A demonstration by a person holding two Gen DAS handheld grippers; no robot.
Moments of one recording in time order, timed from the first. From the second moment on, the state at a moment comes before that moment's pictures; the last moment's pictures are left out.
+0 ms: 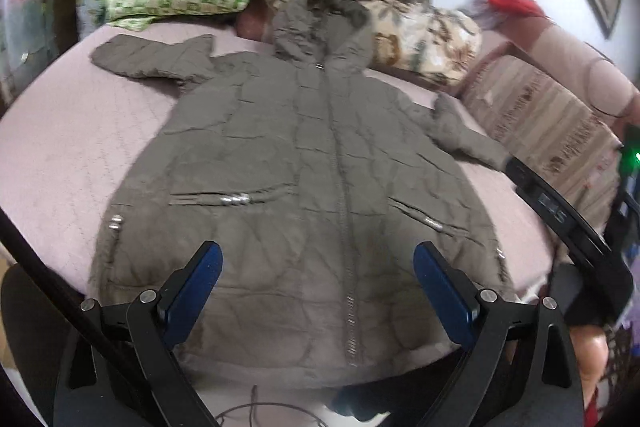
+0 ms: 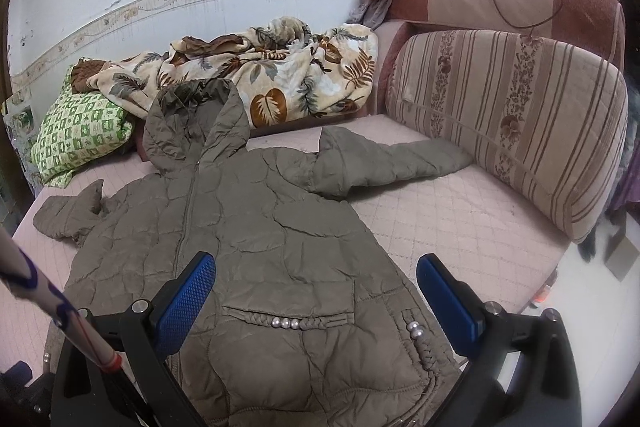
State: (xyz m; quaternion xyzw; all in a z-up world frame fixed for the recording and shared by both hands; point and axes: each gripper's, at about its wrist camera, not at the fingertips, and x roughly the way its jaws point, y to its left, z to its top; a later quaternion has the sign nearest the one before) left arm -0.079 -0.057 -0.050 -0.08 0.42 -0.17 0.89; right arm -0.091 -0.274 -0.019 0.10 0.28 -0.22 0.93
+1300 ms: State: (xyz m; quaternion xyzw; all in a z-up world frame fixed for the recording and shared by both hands) left arm 0.185 0.241 -0.071 -0.22 0.45 0.08 0.86; right arm -0.053 -0.196 -0.031 0.02 0.34 -0.12 0.93
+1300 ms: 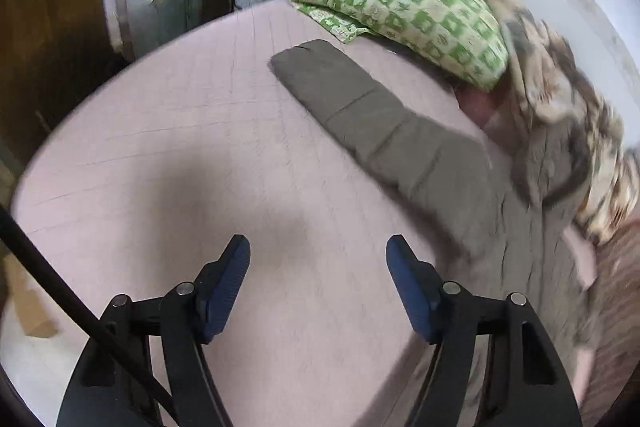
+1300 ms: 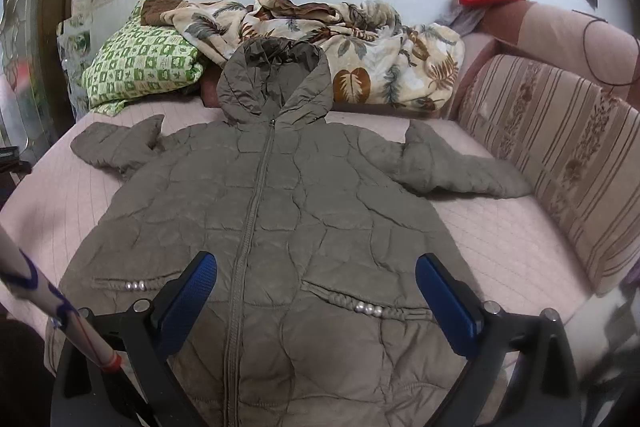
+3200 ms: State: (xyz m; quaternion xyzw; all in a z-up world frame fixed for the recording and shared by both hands) left arm 0.291 -0.053 -0.016 -0.11 0.46 -0.09 0.88; right arm -0.032 -0.262 -0.060 0.10 0.36 -0.12 0.92
